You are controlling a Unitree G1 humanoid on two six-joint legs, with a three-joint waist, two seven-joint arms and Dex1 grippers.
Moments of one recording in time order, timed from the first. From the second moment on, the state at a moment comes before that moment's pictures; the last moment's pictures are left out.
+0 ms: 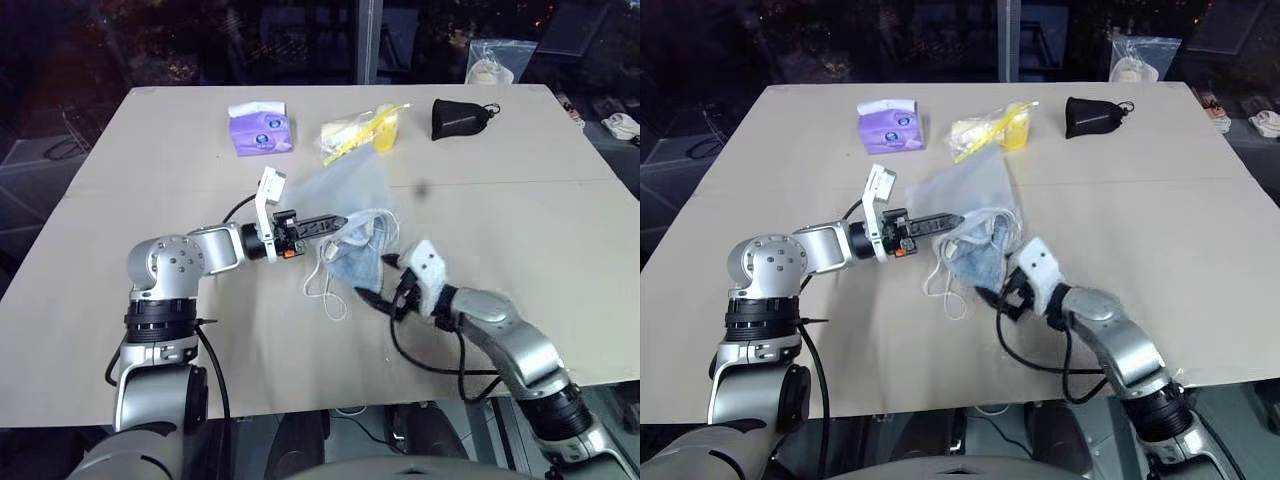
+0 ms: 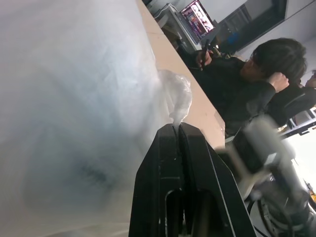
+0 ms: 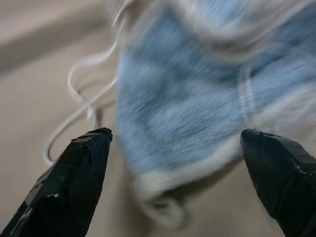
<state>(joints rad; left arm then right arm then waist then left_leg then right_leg) -0.62 0.48 0.16 0.06 -0.93 1.22 -0.70 -0.26 -0.30 0.34 -0.21 0.21 0.53 0.54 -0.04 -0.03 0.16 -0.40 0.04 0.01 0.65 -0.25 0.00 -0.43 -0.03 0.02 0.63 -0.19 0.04</state>
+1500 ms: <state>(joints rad) -0.62 0.58 0.11 0.02 -0.80 1.06 -0.80 -0.27 -0.20 0.14 -0.11 0.27 0.39 0.62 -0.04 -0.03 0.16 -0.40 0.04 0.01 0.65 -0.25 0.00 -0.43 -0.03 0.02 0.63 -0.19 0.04</state>
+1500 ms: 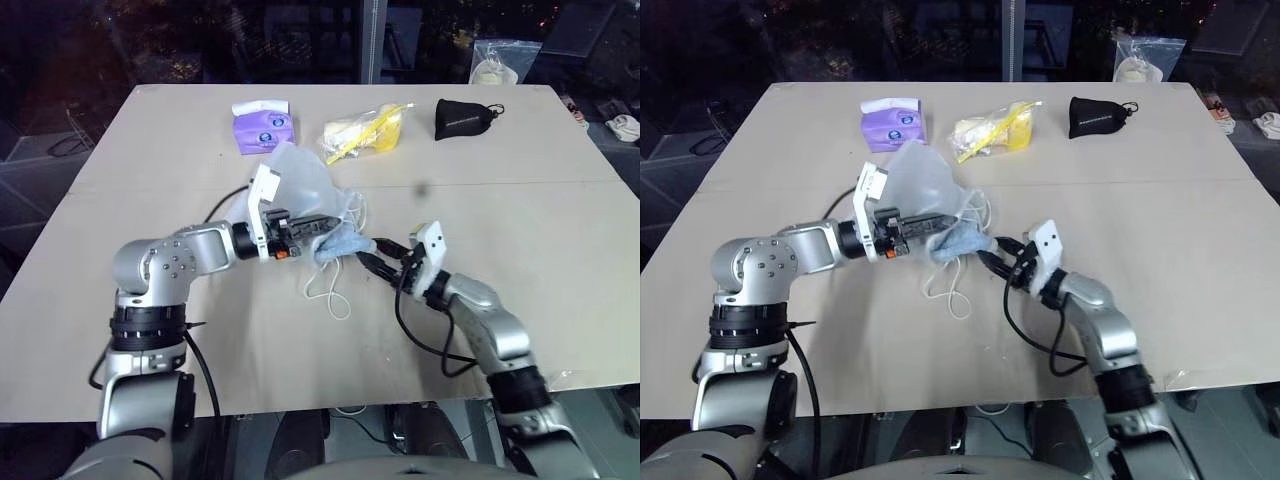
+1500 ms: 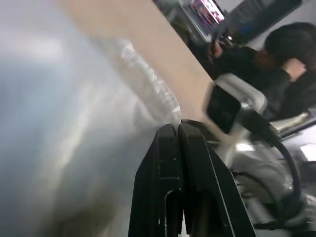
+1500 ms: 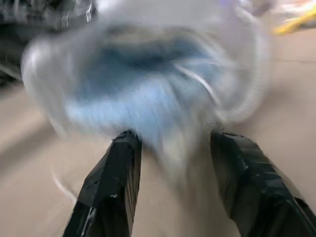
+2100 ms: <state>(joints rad) -0.78 0.71 -0.05 0.23 -0.55 0.76 -1.22 -0.42 -0.10 0.11 -0.14 0.27 0.57 0.43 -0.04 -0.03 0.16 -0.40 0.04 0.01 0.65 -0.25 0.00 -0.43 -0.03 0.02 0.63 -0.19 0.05</state>
